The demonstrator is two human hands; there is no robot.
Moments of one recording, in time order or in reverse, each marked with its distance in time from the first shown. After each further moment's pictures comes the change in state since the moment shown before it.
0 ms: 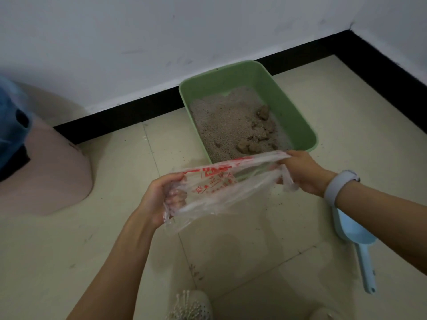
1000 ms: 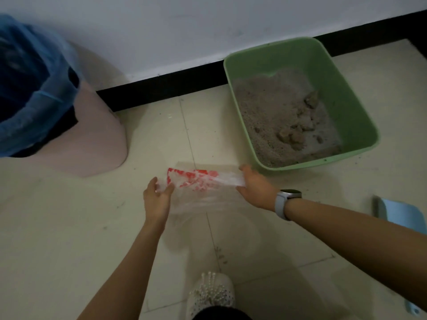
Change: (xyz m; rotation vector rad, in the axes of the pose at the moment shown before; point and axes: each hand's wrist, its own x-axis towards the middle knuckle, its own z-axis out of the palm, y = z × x) left_hand 0.005 -0.056 -0.115 0.520 0.832 0.317; right_hand 0.003 0.049 0.150 -1.057 -0.380 -0.439
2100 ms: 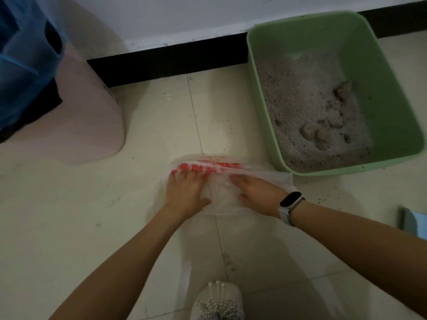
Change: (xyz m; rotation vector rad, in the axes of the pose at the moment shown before) left_hand 0.035 -0.002 0.030 1.270 -0.432 0.647; right_hand 0.051 0.012 0.040 -0.259 -0.090 -0.370
